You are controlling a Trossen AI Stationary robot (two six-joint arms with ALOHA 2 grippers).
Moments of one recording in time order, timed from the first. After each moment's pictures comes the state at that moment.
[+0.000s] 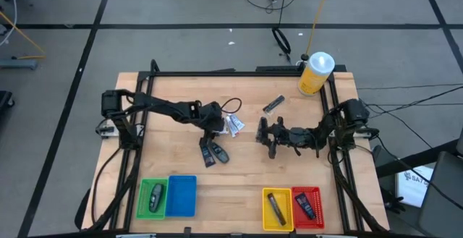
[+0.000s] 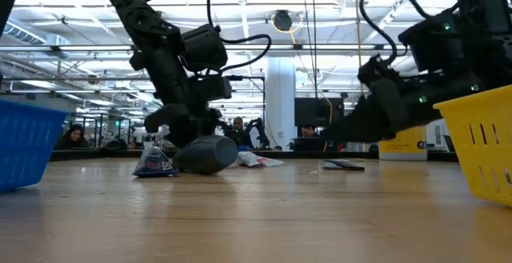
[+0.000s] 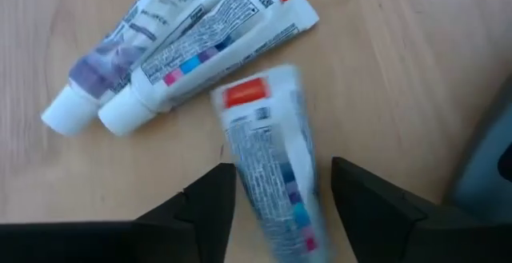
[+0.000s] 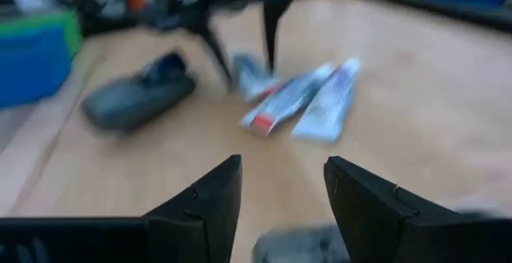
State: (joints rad) left arm 0.22 1.76 0.88 -0.16 0.13 0.44; right arm 0.08 1.87 0.22 1.38 0.30 0.23
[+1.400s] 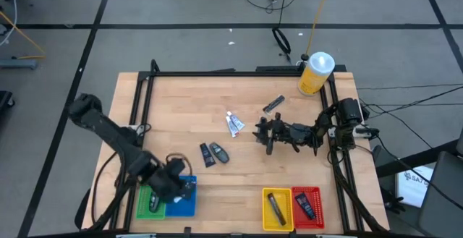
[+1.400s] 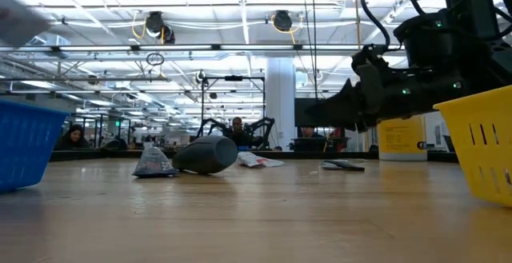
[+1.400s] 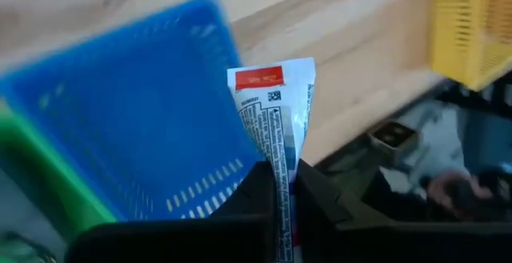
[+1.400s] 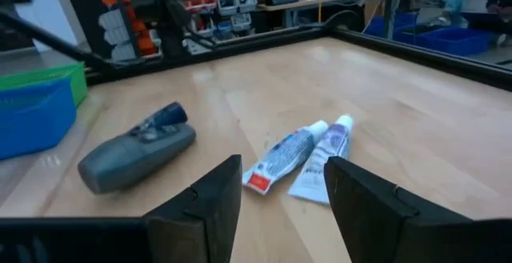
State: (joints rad) left arm -0.72 1.44 1.09 -0.71 -0.10 -1.92; right arm 0.03 1.91 0.25 1.55 0.28 0.19
